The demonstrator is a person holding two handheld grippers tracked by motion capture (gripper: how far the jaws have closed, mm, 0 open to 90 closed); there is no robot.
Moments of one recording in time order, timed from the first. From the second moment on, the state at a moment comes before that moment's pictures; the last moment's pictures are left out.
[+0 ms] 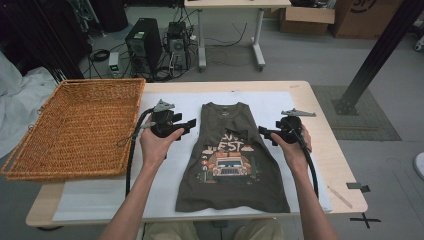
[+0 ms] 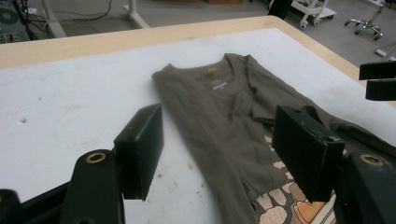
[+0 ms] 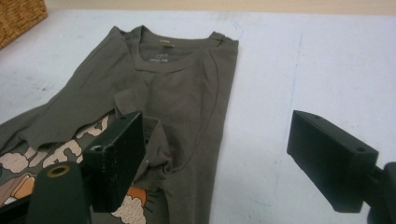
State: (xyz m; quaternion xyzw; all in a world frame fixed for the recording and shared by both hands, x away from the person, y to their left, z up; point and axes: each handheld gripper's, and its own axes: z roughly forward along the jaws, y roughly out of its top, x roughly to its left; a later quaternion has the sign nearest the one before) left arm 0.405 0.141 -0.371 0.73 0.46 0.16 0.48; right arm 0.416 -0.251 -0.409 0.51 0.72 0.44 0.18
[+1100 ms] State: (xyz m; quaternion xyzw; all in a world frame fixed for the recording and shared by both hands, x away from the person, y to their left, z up) left arm 0.557 0.070 -0.446 0.80 0.44 0.15 0.38; right arm 0.555 -0.192 -0.451 0.44 0.80 0.37 0.19
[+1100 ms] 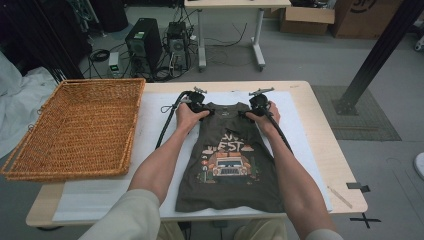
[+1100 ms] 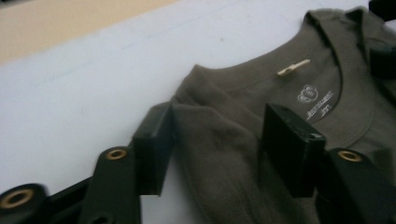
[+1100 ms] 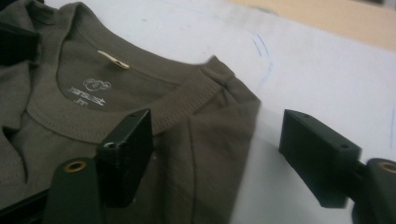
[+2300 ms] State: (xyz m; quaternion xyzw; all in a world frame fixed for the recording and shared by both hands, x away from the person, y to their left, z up) left arm 0.437 0.121 -0.352 0.76 0.32 0.13 0.54; right arm 0.452 -0.209 -0.368 0.31 0.76 0.55 0.14
